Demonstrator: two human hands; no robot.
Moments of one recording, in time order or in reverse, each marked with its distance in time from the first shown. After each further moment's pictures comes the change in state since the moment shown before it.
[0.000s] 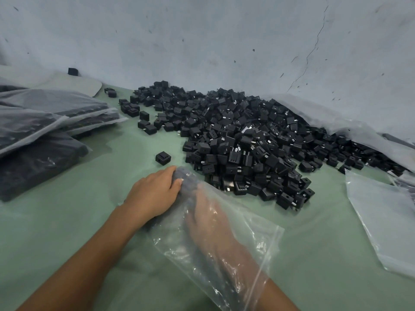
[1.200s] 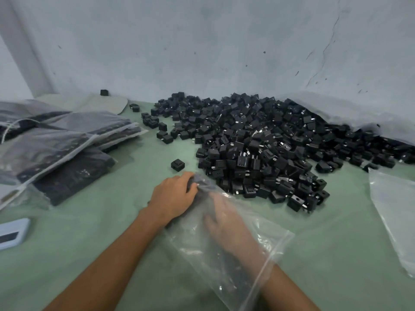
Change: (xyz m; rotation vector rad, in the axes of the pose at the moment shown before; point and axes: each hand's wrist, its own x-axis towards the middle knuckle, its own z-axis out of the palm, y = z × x) left_hand 0.000 0.012 0.007 0.062 0.104 -0.008; right_hand -0.009 0.022 -0.027 0.206 -0.011 -0.214
